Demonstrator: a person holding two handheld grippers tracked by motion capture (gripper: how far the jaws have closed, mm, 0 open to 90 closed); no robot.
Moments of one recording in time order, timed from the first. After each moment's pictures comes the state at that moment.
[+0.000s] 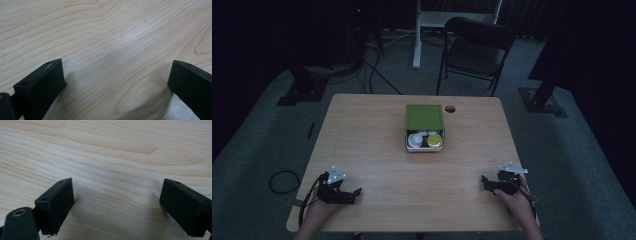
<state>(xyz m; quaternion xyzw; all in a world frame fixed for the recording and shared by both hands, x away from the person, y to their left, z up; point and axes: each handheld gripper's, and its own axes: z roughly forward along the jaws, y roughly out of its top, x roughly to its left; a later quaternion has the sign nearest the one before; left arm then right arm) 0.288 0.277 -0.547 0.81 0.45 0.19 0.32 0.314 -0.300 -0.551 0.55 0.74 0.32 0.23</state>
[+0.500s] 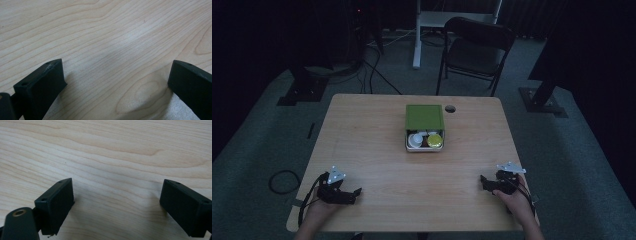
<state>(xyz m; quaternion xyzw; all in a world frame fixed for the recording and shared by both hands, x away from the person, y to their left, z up) 0.287 0.277 -0.547 0.81 0.45 0.19 0.32 0.315 -0.296 -0.551 0.55 0.74 0.32 0.23</state>
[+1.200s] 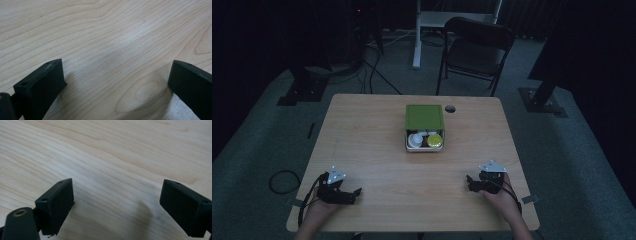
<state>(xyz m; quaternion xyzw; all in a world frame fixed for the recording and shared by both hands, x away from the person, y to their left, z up) 0.287 0.277 -0.547 0.81 0.45 0.19 0.32 0.316 -0.246 -0.543 0.49 0.78 0.30 0.26</state>
